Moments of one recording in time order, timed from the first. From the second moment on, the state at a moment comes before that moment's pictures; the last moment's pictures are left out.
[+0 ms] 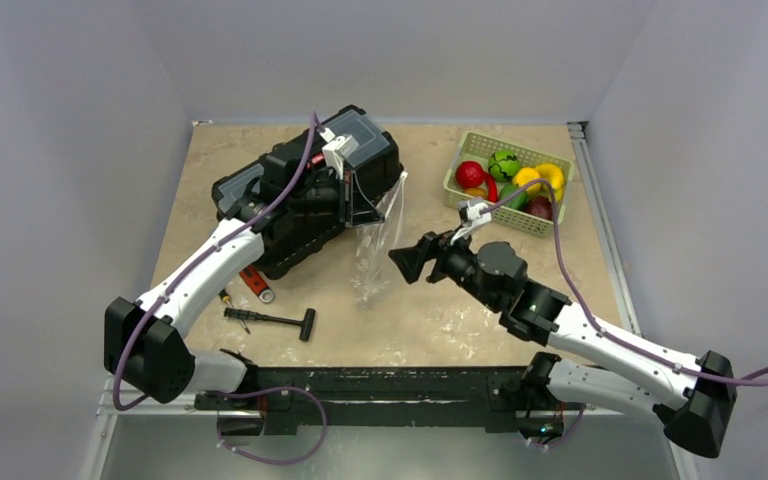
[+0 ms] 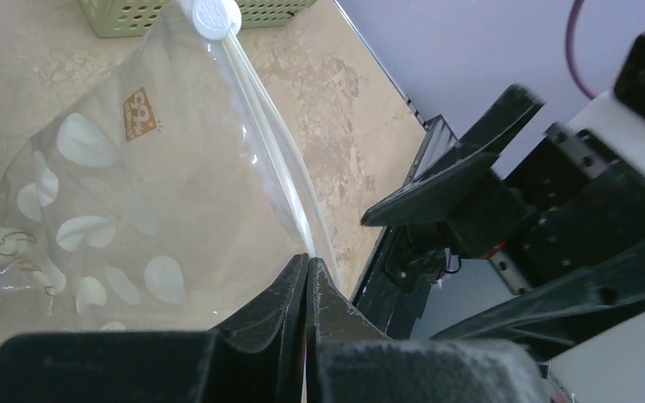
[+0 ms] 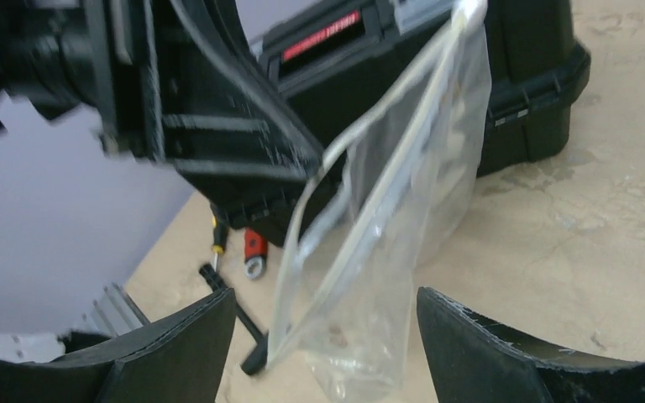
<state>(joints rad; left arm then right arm) -0.46 1.35 1.15 -0.22 0.73 -0.44 0.94 0.88 0.62 0.12 0.19 0.52</state>
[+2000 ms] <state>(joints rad) -0.65 1.30 1.25 -0.55 0.19 -0.24 0.96 1.17 0.93 -0.07 0.29 0.63</state>
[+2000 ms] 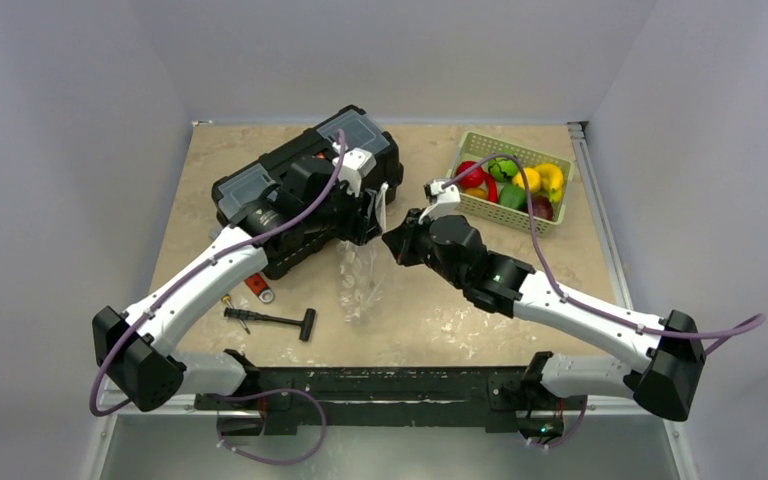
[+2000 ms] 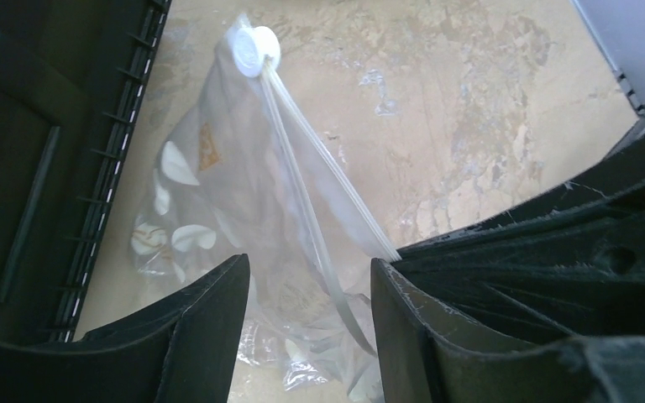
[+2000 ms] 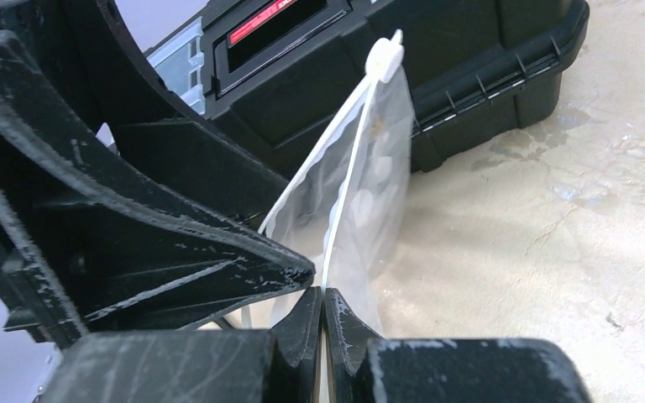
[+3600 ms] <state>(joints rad) -0.70 1.49 1.38 -0.75 0.05 -0.21 0.79 1.11 0.97 -0.26 0.24 0.54</state>
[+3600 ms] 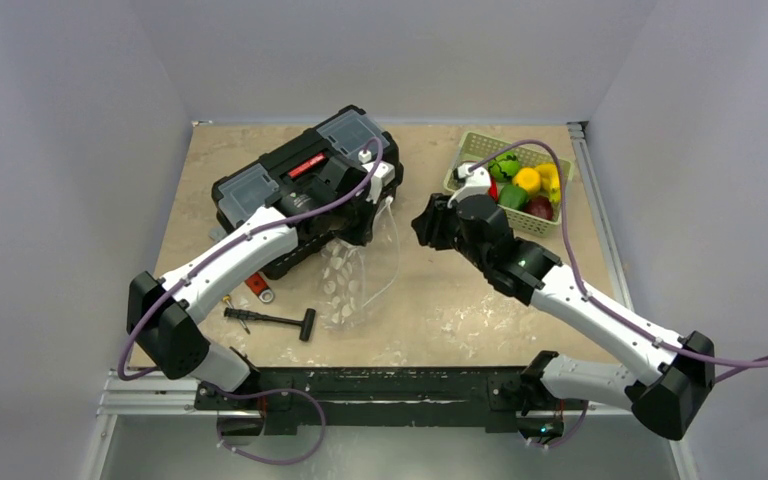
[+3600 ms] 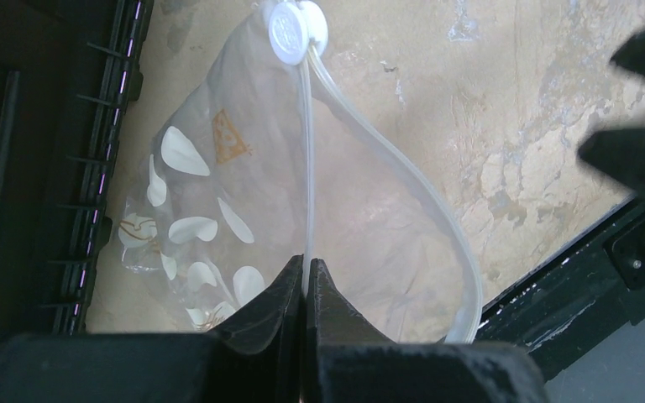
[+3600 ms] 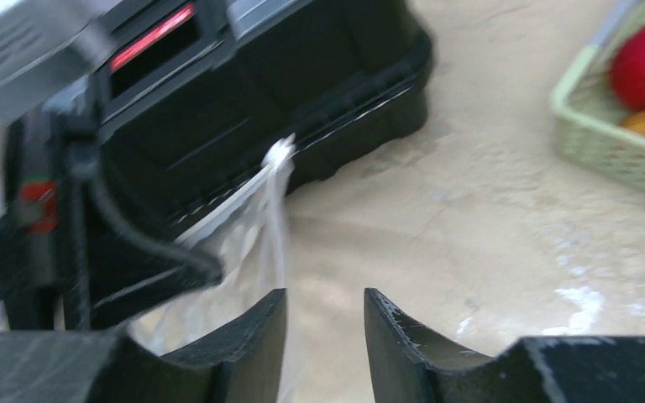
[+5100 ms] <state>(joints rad) -0.70 1.51 1.42 -0.79 0.13 -0.23 0.12 2.06 1.54 -0.48 1.08 0.42</state>
